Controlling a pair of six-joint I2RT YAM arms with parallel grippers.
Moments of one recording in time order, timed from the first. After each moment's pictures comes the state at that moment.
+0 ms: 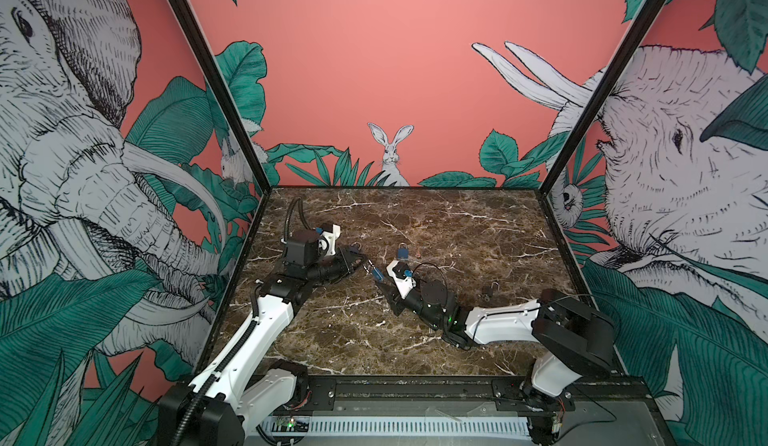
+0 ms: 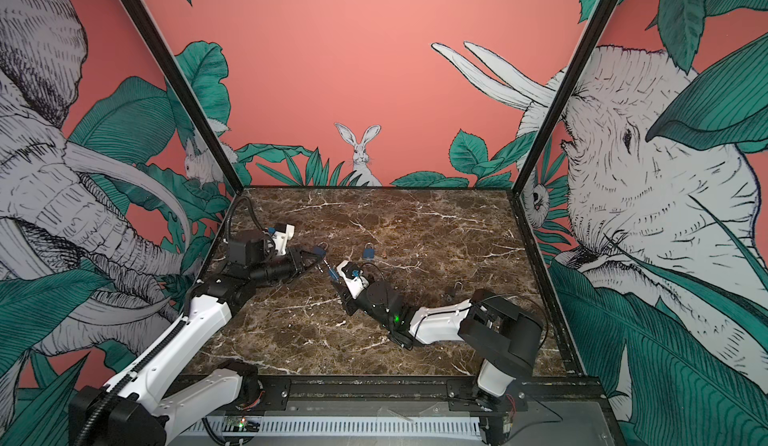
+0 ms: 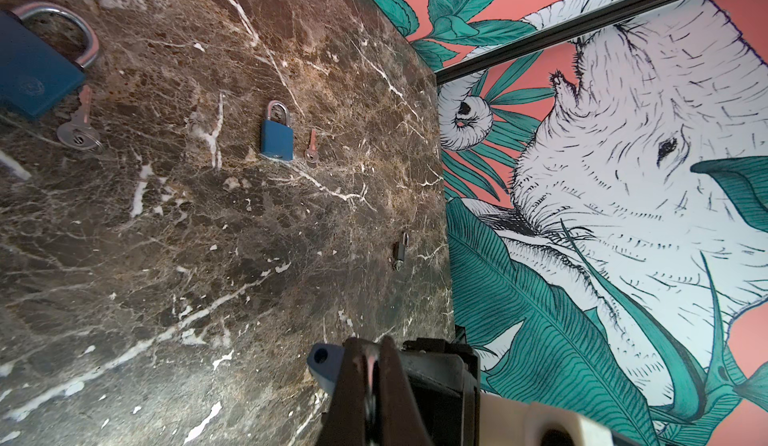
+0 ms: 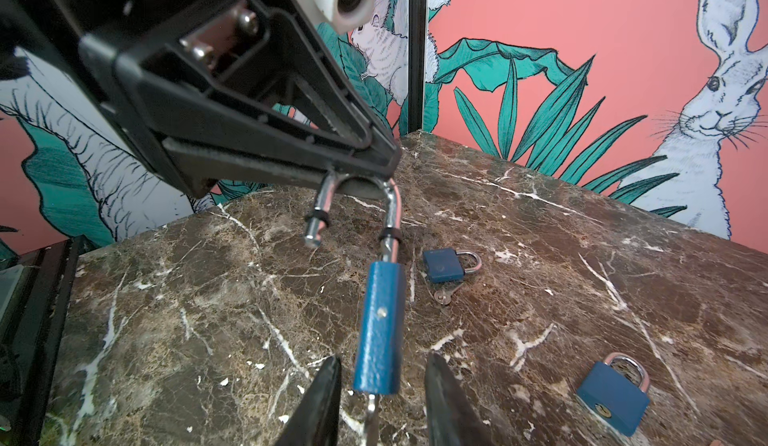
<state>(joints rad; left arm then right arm) -0.30 1.01 0.75 -0.28 0.63 -0.84 1.08 1.64 0.65 0.87 0.13 0.06</state>
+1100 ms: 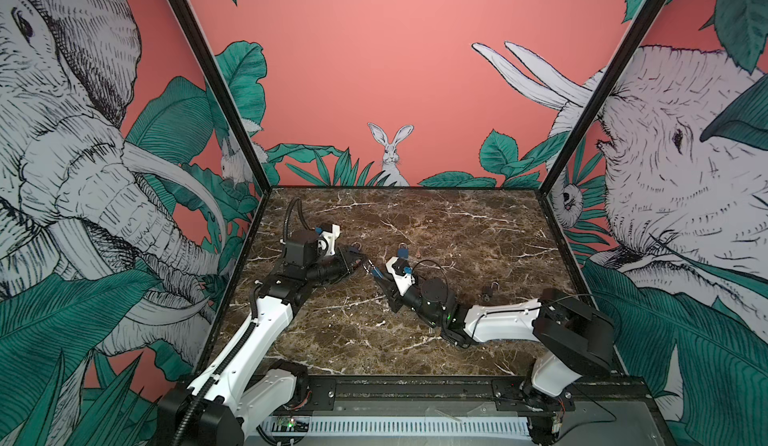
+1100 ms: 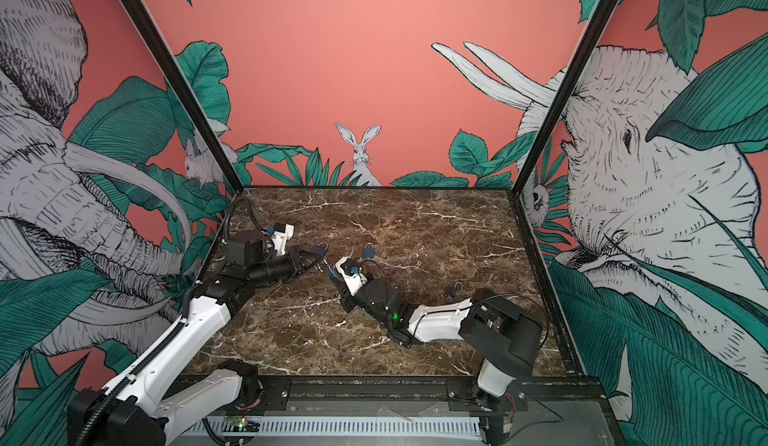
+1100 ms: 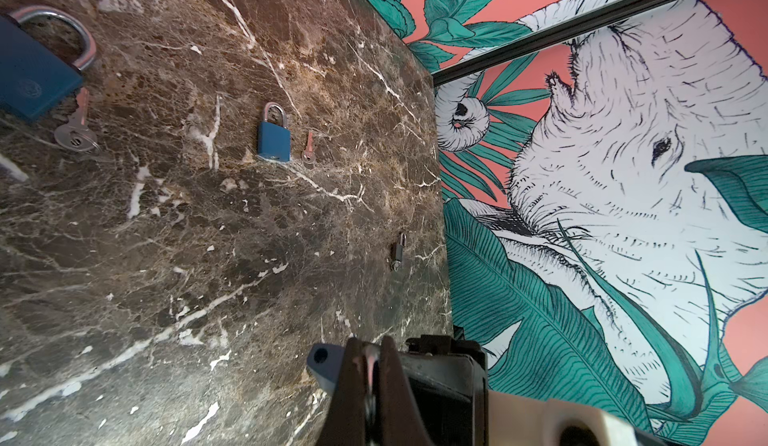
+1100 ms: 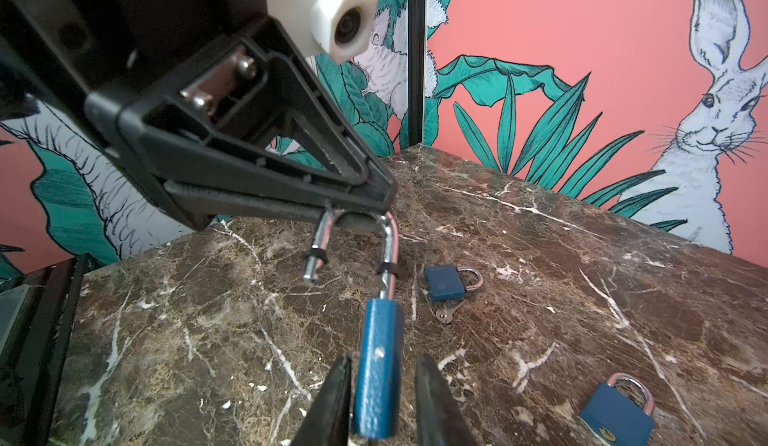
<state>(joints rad) -0.29 1.00 0.75 -0.28 0.63 -0.84 1.08 1.64 0.68 0.87 0.13 0.06</state>
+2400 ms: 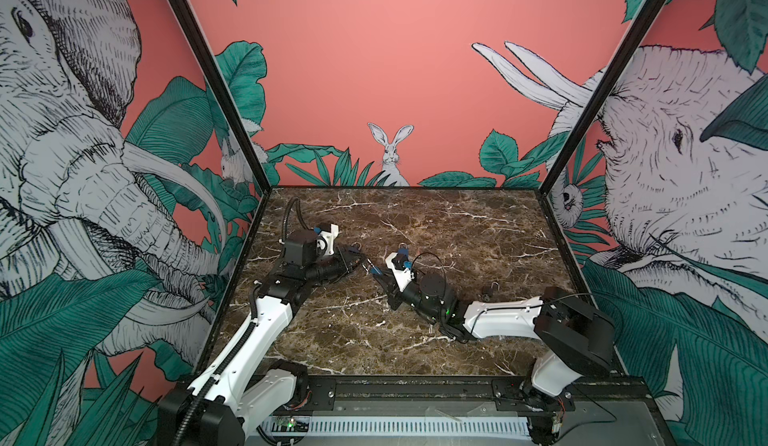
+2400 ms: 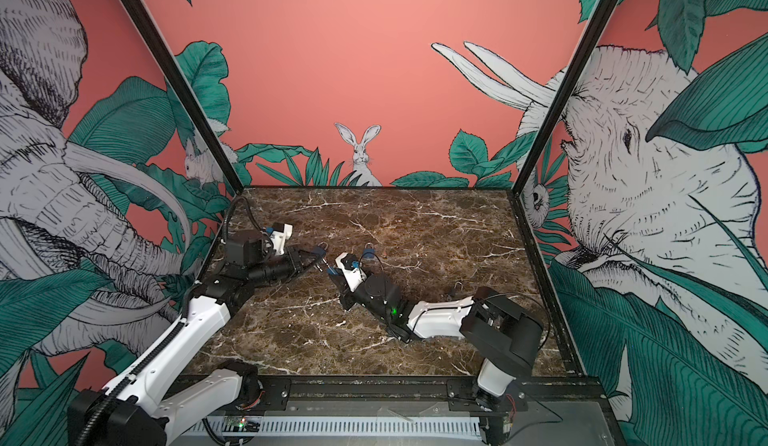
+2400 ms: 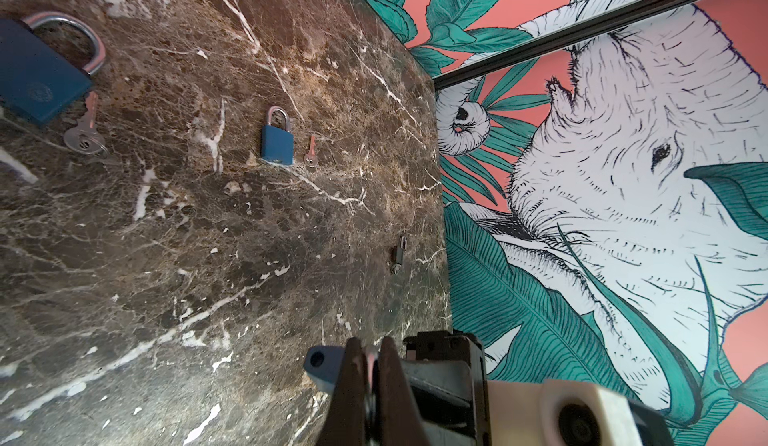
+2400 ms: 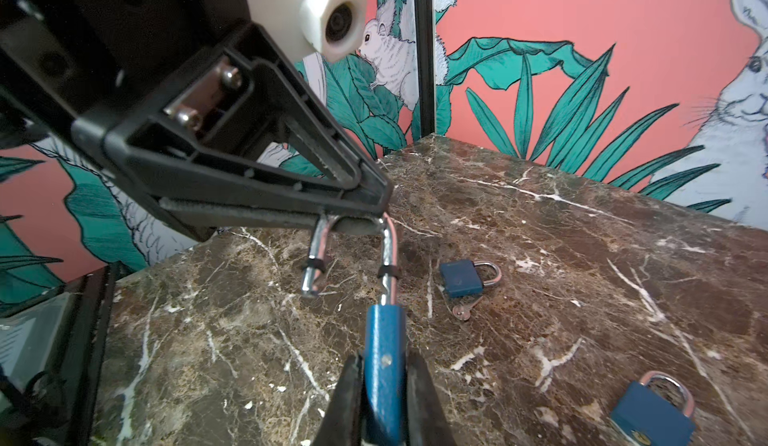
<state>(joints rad) -0.29 1.00 0.75 -0.28 0.63 -0.85 1.03 1.64 0.71 0.81 0.02 0.16</state>
